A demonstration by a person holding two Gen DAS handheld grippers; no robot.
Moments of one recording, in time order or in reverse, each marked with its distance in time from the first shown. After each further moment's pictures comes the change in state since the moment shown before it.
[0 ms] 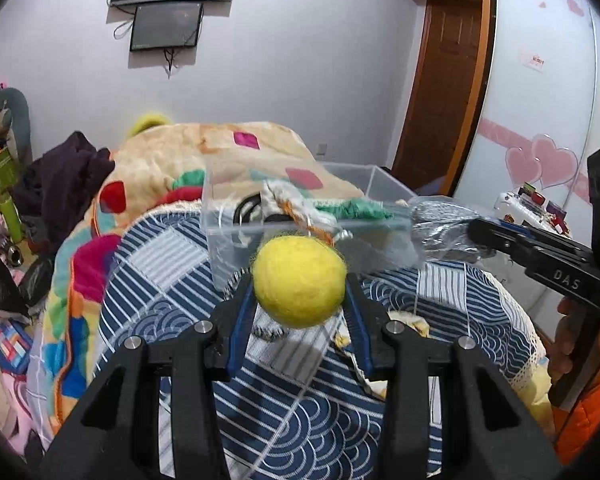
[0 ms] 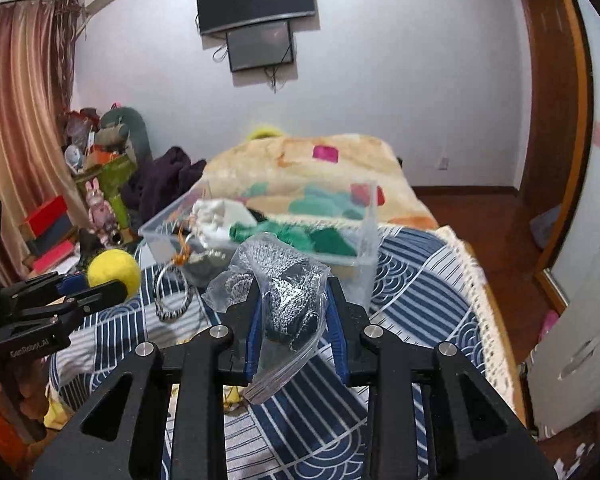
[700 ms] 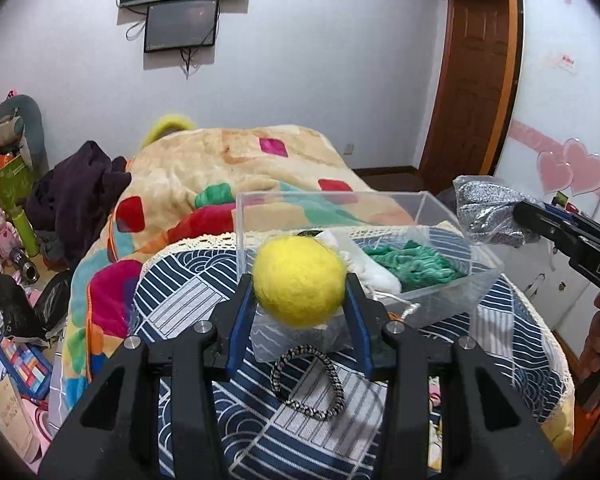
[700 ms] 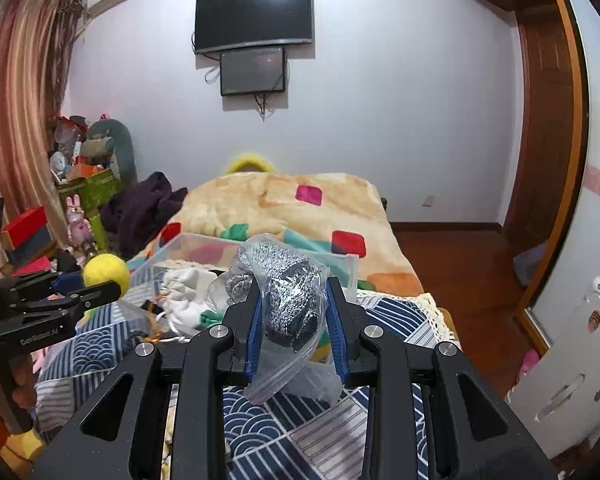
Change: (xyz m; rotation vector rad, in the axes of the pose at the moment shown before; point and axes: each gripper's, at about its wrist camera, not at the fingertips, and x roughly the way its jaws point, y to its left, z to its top) left arm 0.050 0.027 0.047 -0.005 0.036 0.088; right arm 0.022 -0.001 0.048 -0.063 -0.072 -0.075
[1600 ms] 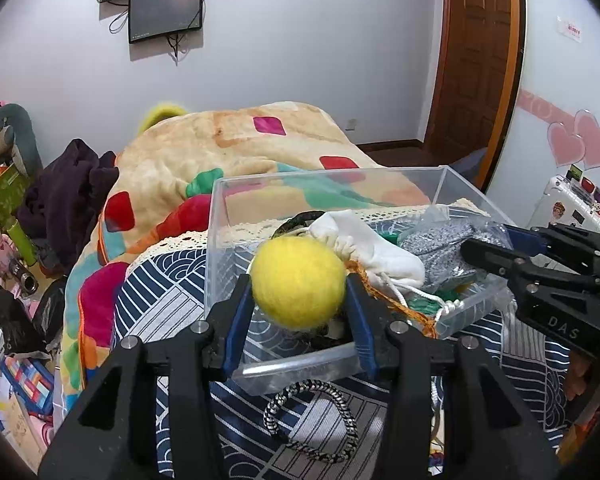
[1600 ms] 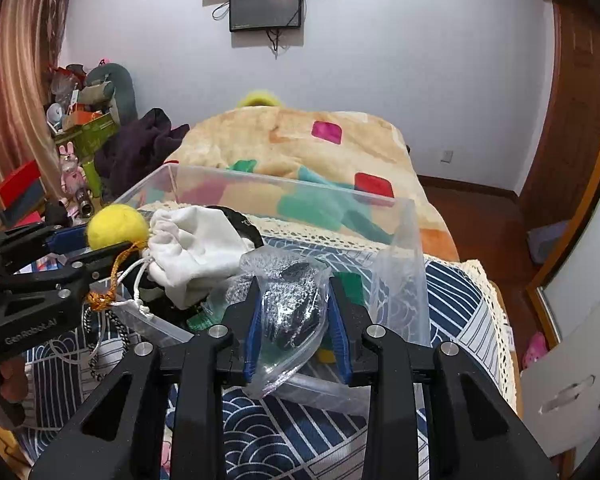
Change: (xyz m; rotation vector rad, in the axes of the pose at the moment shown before) left arm 0.050 -0.009 0.009 0.058 0.077 0.023; right arm 0.062 0.011 -0.014 -0.046 0.212 0.029
